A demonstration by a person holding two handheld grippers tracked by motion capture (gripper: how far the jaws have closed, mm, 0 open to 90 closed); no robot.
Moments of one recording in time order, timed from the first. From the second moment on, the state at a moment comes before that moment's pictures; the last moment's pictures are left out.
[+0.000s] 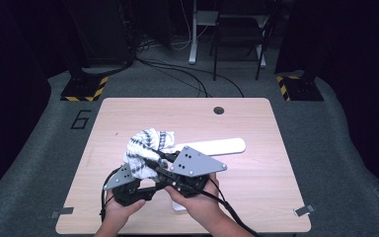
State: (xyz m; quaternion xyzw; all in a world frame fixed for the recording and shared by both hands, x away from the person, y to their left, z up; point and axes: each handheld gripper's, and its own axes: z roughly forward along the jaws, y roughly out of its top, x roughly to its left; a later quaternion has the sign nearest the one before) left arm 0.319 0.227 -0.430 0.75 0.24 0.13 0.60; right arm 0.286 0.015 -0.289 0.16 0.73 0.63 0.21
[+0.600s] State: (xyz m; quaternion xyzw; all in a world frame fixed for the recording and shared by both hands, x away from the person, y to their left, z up) left arm 0.316 0.223 -0.428 0.75 0.24 0.15 0.59; right arm 0.281 0.042 -0.291 0.15 0.73 0.62 0.24
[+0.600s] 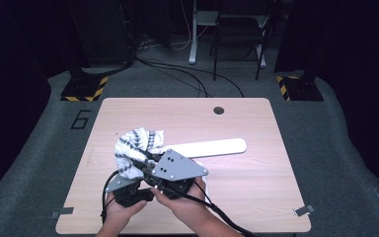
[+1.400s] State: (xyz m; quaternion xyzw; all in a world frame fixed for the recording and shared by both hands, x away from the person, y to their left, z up) left arm 0.316 0.224 -0.429 0.75 0.24 0.14 0.59; right arm 0.276 -0.055 -0.286 0.20 0.72 0.61 0.27
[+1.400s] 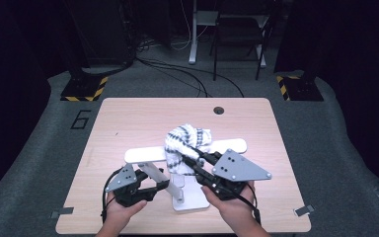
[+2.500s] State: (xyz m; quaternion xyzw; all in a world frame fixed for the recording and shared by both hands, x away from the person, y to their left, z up) left arm 0.317 0.224 -0.429 0.76 0.24 0.14 0.59; right arm 0.267 -0.159 -0.283 0.30 0.68 0.59 0.32
